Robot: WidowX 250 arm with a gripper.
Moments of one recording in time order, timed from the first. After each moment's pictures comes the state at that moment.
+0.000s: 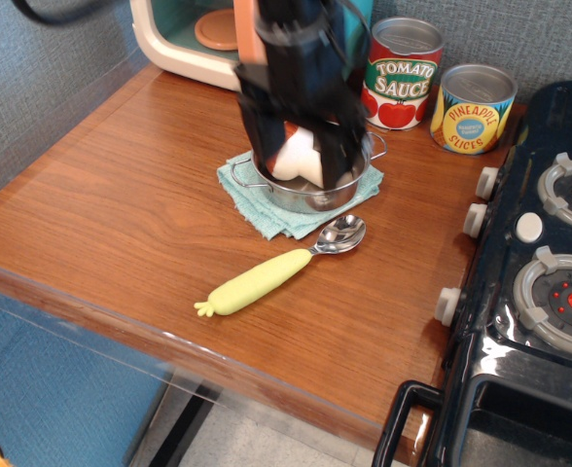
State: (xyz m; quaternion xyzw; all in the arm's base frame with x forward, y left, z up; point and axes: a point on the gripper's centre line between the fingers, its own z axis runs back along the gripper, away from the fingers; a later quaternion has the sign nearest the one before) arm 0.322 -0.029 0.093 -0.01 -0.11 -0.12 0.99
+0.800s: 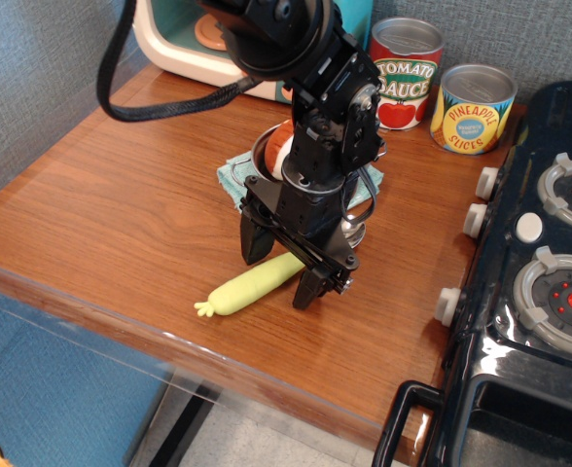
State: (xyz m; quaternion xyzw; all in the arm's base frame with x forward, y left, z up) arm 0.296 -0.027 0.010 0.09 -0.02 -0.16 0.98
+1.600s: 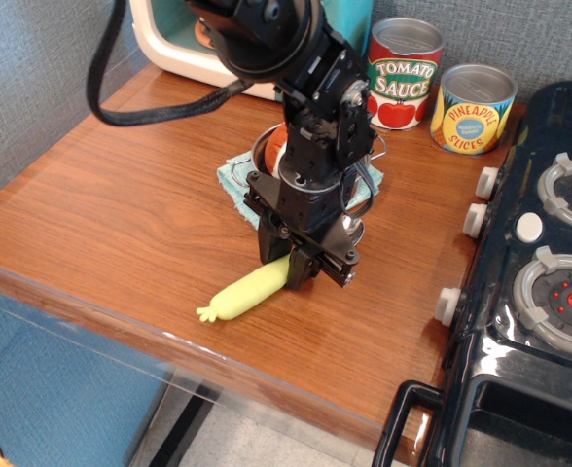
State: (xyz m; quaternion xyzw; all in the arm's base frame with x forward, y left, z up) arm 0.290 -0.032 0.008 0.06 -0.02 -0.16 0.98
